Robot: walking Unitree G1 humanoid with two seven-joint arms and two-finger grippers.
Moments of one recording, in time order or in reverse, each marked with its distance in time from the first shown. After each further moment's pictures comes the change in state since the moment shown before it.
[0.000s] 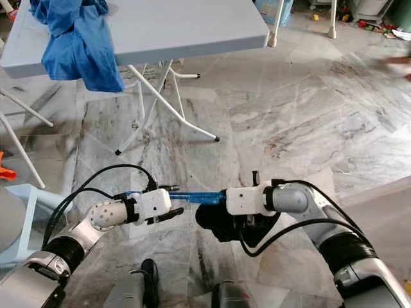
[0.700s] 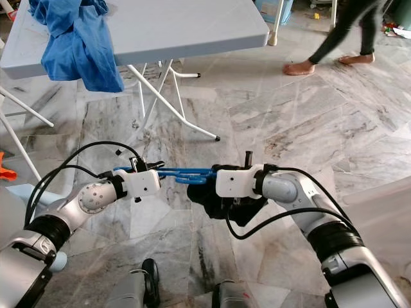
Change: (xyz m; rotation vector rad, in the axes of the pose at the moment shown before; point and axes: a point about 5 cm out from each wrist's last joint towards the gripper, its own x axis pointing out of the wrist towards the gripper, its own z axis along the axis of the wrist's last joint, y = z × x) left arm -0.019 0.063 0.009 0.327 0.101 0.292; right arm 0.007 -0.038 0.018 -0.102 -0.045 -0.316
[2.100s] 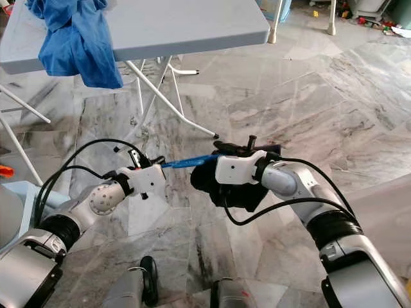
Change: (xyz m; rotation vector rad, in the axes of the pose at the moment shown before) left arm 0.009 -0.022 0.001 -0.106 0.053 0.046; right arm -0.002 -0.009 -0.002 -0.037 -0.036 -0.097
